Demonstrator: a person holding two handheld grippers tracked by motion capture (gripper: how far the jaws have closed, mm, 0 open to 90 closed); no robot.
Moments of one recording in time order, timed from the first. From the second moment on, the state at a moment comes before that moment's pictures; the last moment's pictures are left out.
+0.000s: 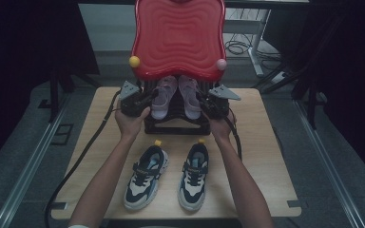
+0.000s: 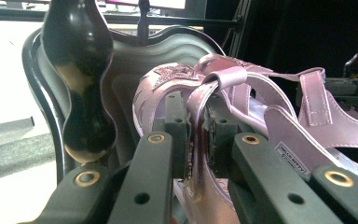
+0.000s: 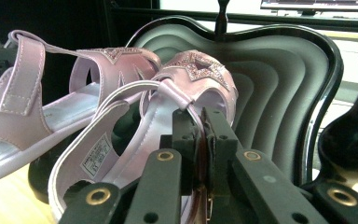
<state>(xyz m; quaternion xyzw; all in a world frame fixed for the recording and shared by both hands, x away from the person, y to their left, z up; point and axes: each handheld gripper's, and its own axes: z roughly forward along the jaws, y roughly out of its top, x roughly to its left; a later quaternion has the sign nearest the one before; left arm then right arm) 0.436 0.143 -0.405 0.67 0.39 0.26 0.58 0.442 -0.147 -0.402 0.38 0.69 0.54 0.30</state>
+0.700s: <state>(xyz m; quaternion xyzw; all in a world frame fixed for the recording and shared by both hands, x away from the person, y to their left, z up) 0.449 0.123 -0.419 0.67 0.38 0.29 0.56 0.447 -0.128 -0.416 0.37 0.69 0.51 0.36</state>
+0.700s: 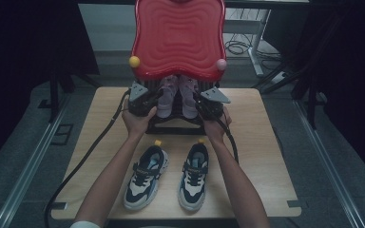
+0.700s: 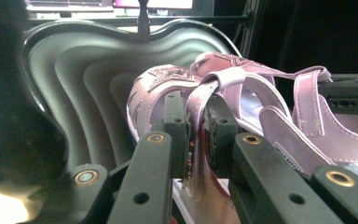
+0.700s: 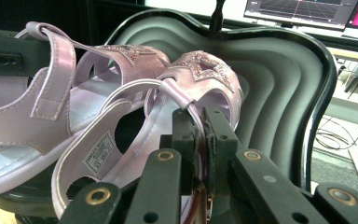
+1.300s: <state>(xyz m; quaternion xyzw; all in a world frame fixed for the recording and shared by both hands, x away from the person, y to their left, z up) 0.448 0.114 -0.435 0.69 0.37 0.30 0.55 0.449 -0.125 -0.429 0.37 0.71 0.49 0.35</state>
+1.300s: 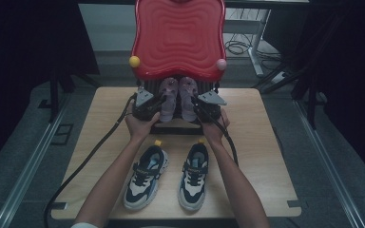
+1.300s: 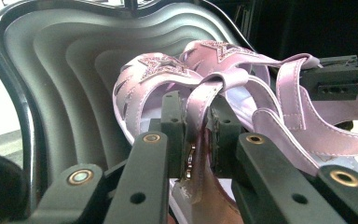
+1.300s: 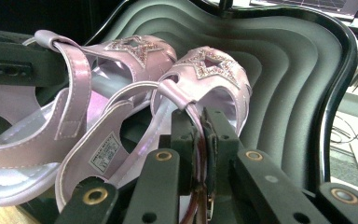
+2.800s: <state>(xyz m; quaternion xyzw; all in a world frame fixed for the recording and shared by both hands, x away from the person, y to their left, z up) 0.444 0.106 -0.439 0.70 0.35 0.31 0.54 0.443 -0.119 -0.434 0.35 0.71 0.49 0.37</state>
